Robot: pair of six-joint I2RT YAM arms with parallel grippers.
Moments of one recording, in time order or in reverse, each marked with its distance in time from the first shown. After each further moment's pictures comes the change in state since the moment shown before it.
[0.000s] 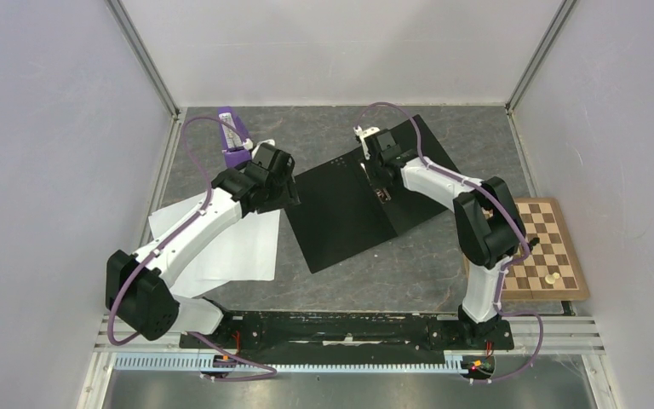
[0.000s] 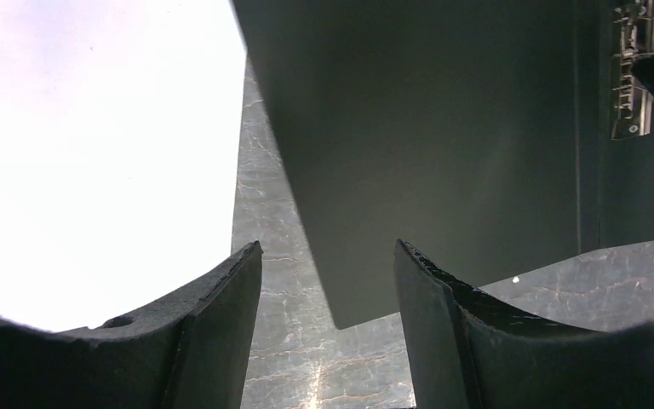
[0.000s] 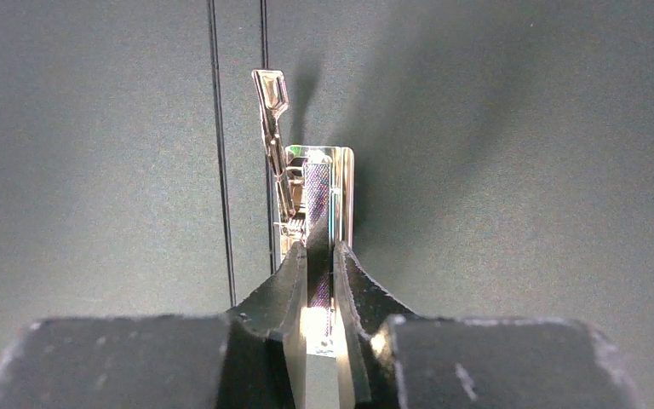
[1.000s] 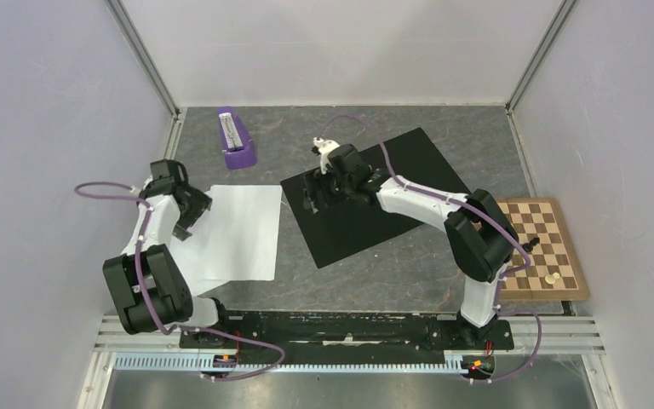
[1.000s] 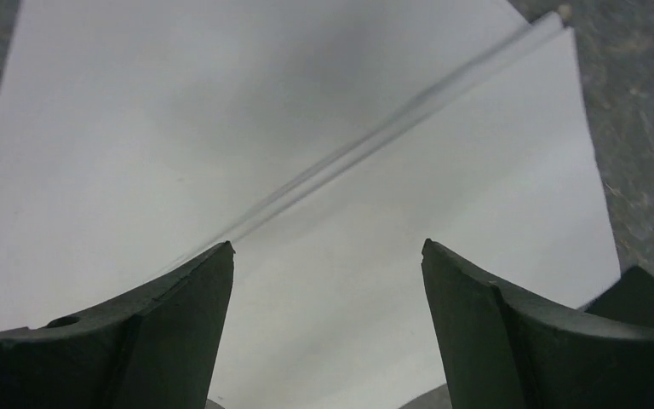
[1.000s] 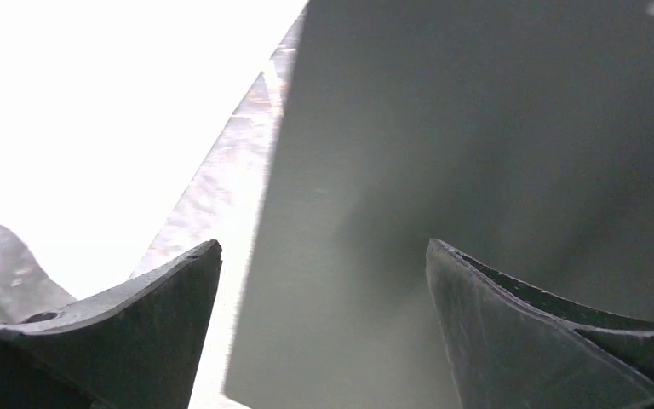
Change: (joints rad) left arm 0.814 0.036 -0.221 0.115 0.085 -0.025; right arm 0.195 -0.029 -0.011 0.185 -0.281 0.227
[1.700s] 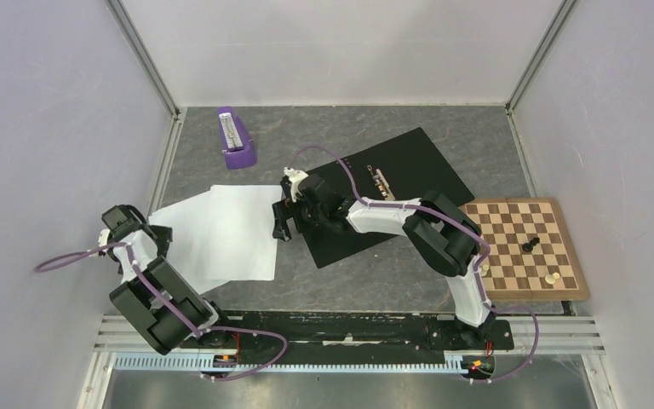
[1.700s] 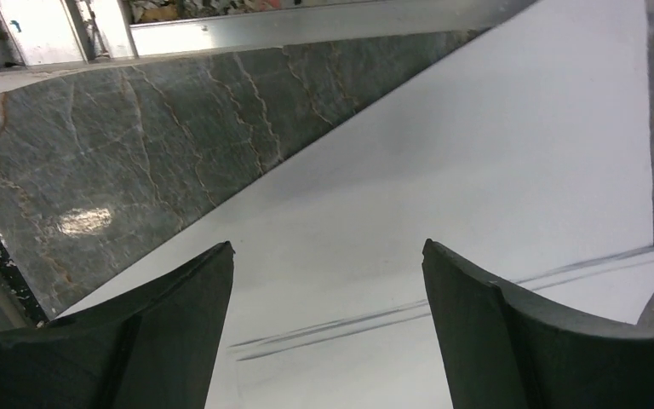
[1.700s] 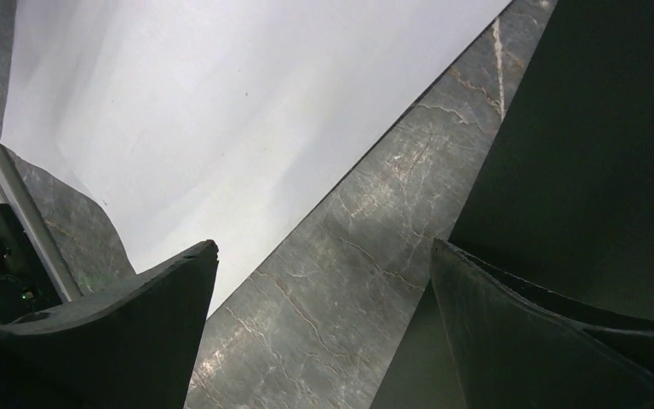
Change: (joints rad) left arm 0.491 -0.142 -0.251 0.101 0.030 -0.032; right arm 0.191 0.208 -0.004 0.263 -0.125 0.164
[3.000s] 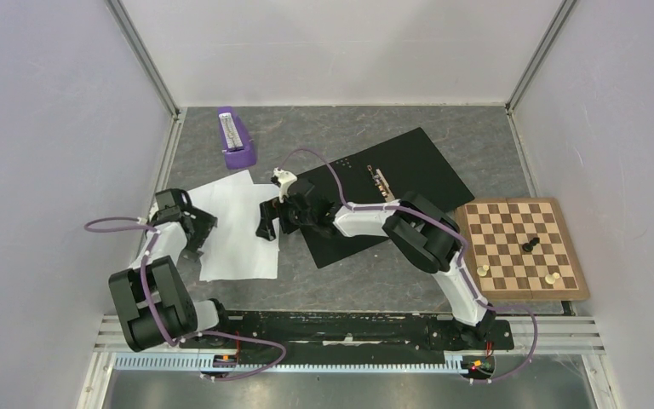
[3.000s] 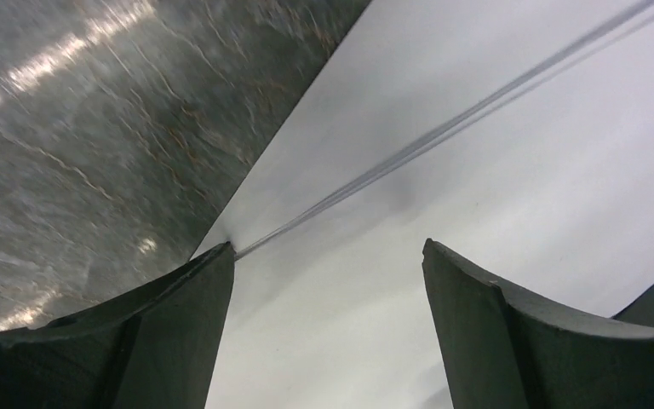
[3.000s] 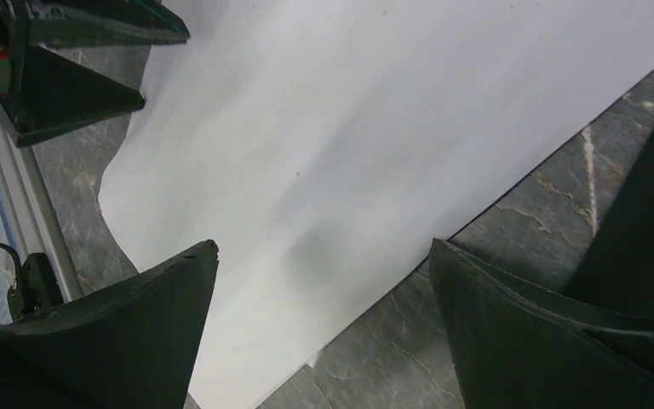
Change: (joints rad) left arm -0.366 0.046 -0.078 0.147 0.060 -0.051; right arm 0.037 0.127 0.065 0.196 -0.006 0.068
